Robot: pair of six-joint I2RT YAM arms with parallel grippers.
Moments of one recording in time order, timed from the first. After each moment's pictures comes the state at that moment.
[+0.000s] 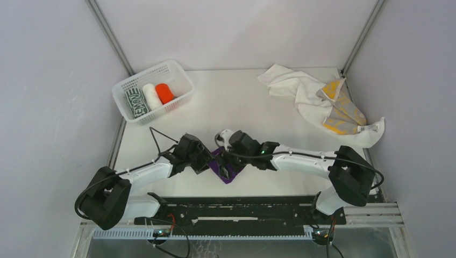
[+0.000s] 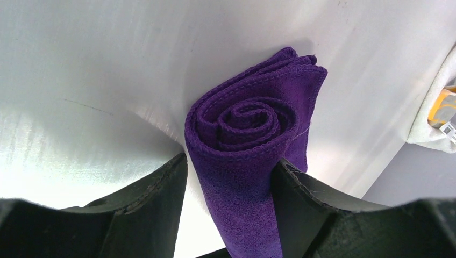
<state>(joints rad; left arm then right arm) -0.58 1.25 0.46 -0.14 0.05 -1.25 0.97 1.54 0.92 -0.21 -0.25 0.36</state>
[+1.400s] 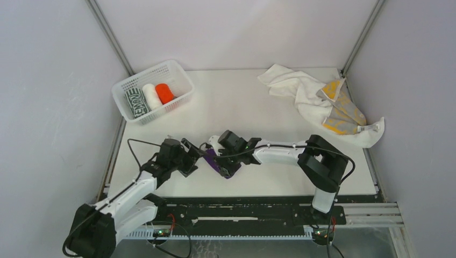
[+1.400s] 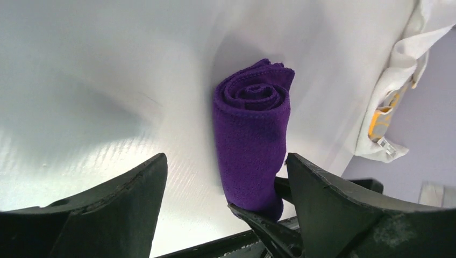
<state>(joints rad) -0.42 0.95 0.36 -0.22 0.09 -1.25 1.04 1.78 1.07 -0.29 -0.17 0.06</state>
